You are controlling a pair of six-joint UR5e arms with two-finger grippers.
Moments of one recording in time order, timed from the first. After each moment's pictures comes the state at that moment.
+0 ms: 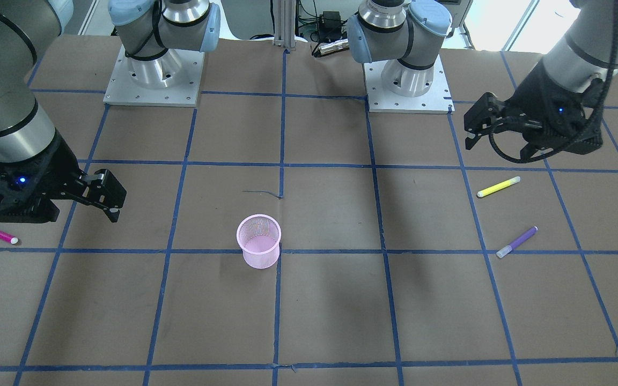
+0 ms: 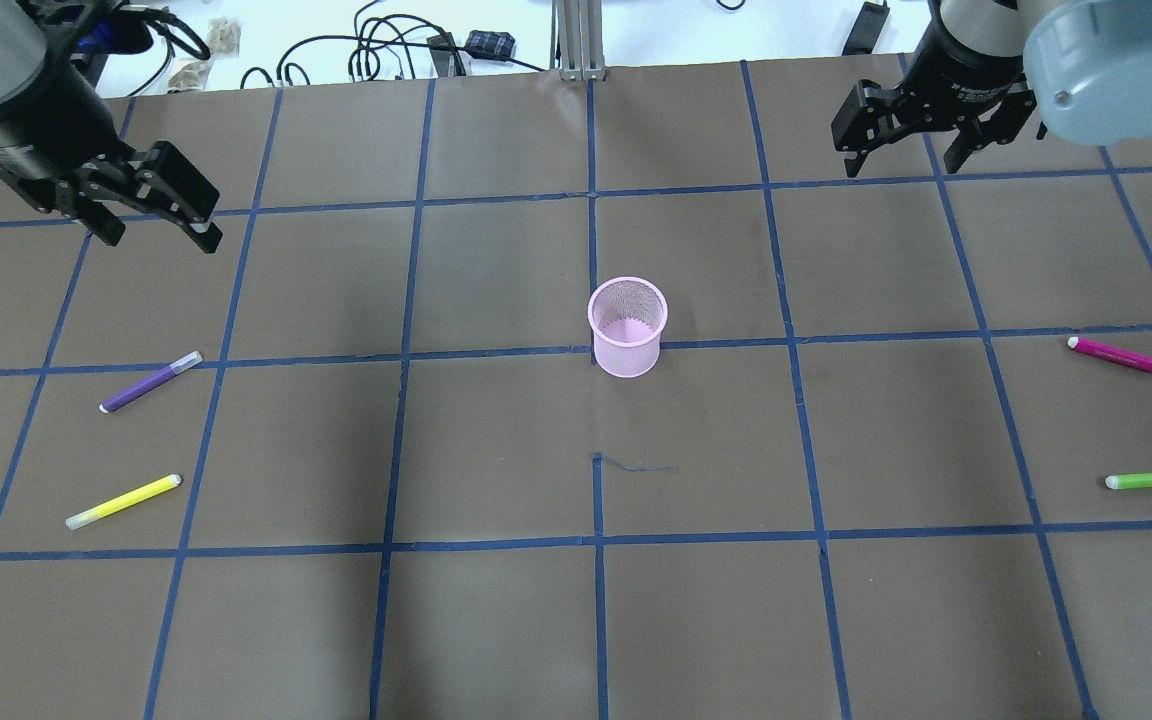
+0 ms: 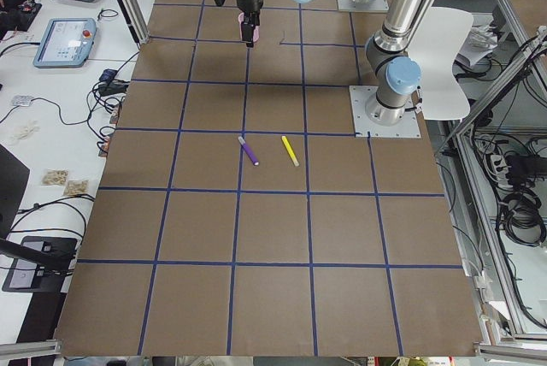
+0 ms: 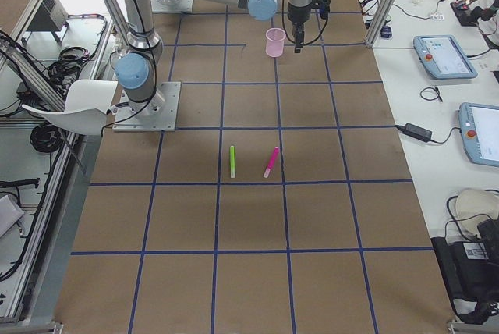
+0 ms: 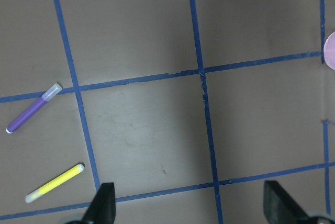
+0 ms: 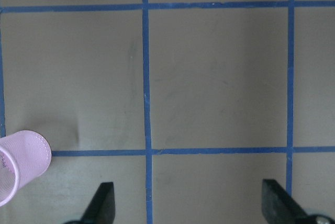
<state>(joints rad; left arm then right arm) -1.31 -1.60 -1.54 -1.64 1.53 0.48 1.47 -1.38 1.54 -1.84 -1.56 -0.09</state>
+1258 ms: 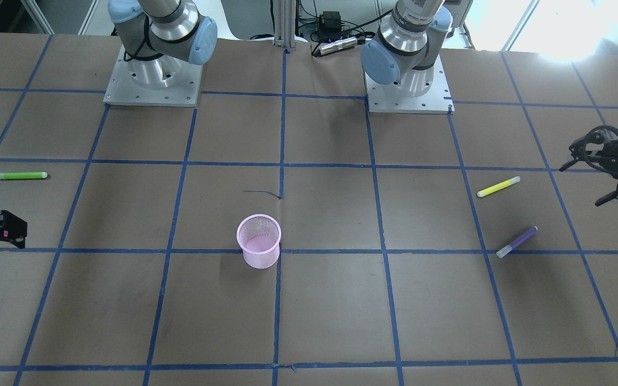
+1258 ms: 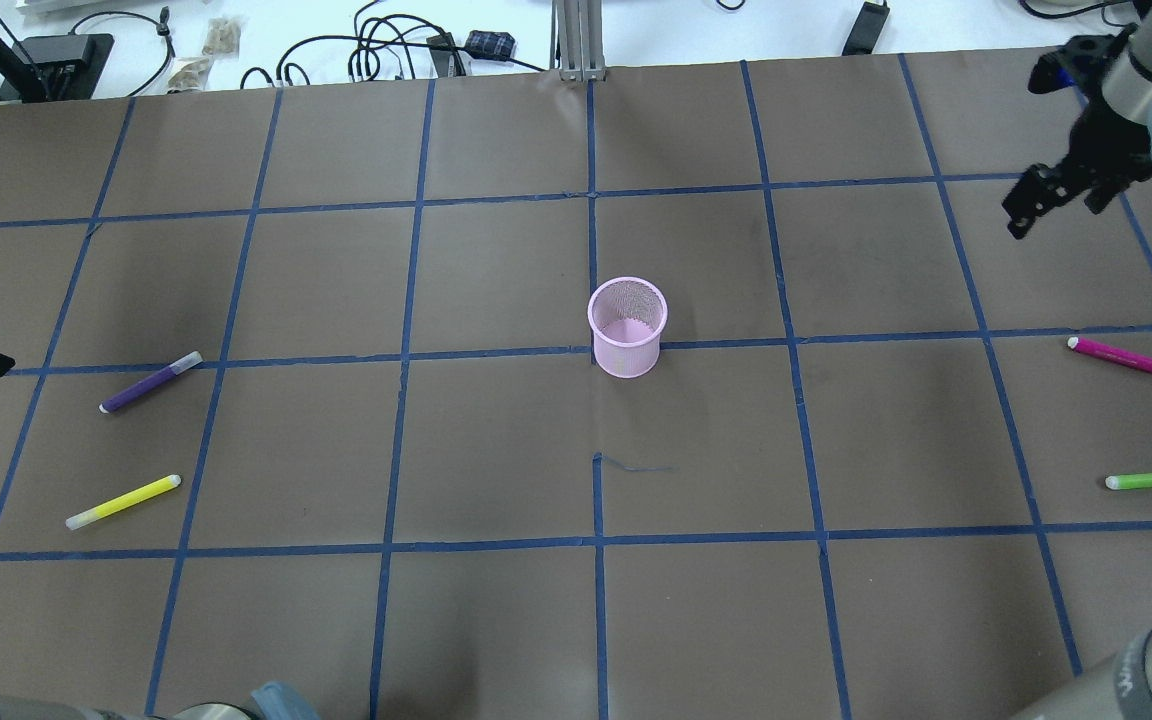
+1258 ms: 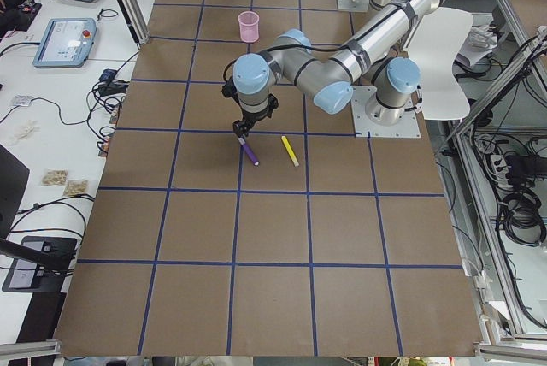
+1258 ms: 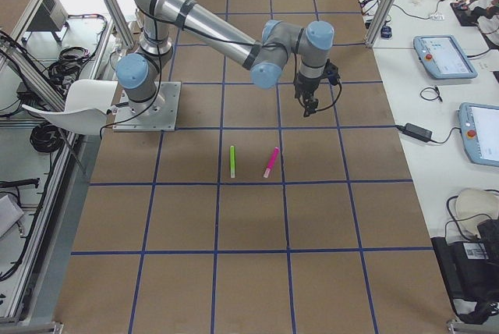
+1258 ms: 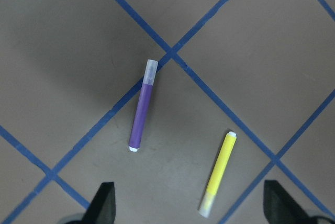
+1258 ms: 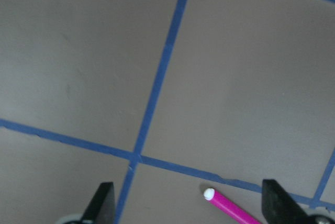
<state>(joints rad) -0.80 -1.78 -1.68 -1.44 1.38 1.72 1.13 -1.21 1.64 -2.00 -1.63 -0.79</state>
